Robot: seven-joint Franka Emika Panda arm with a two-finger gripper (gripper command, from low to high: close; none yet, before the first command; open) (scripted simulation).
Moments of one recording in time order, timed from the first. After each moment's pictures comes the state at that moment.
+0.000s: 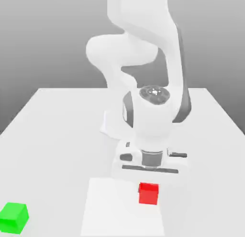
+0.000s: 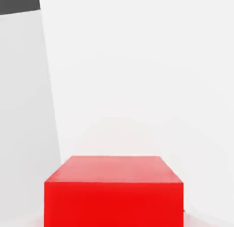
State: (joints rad) arm 0.19 0.25 0.00 -2.73 0.00 2.99 1.11
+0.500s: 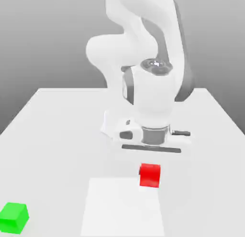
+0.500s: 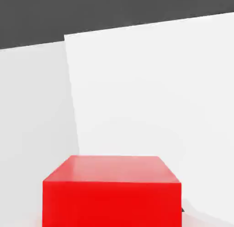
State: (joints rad) arm 0.13 0.03 -0.03 -2.73 -0.02 2.76 1.07
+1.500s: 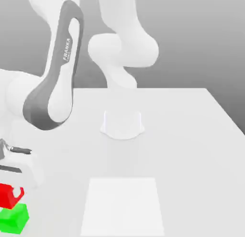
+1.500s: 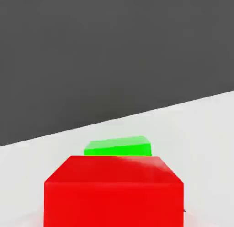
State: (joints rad) arm -0.34 0.38 -0.19 -2.28 0.15 2.65 0.38
